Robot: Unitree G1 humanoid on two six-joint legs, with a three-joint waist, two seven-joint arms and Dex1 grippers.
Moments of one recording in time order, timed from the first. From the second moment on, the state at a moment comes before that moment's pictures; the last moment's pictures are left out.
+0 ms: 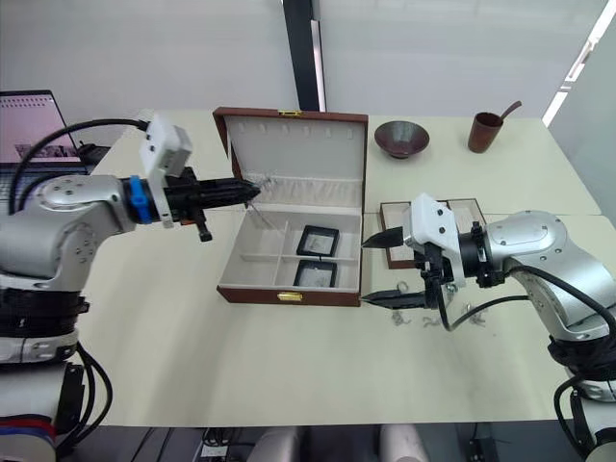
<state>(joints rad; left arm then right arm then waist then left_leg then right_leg) -0.77 0.80 -0.03 0.09 -0.46 0.60 -1.01 -0.60 -0.85 0.12 -0.43 0.53 0.69 1.15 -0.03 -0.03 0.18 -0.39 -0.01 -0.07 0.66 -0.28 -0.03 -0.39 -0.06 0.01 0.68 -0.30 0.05</state>
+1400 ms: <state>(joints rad) -0.79 0.73 -0.17 0.31 -0.12 0.48 -1.09 -0.69 -0.78 0.10 -0.45 0.54 0.79 0.98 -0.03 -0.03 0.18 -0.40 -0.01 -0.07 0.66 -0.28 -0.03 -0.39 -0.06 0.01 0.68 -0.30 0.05</state>
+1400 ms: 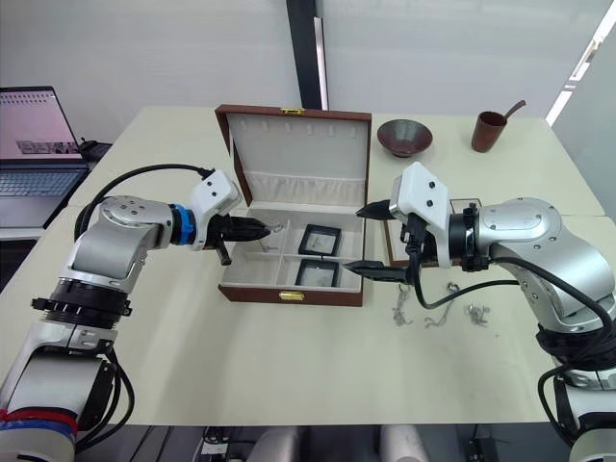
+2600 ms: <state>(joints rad) 0.12 0.73 0.63 -0.02 -0.39 0.35 -0.94 0.07 -0.84 -0.46 -0.21 0.33 0.25 0.92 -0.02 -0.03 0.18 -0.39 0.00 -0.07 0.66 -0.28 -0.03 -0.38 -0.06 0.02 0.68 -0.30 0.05</state>
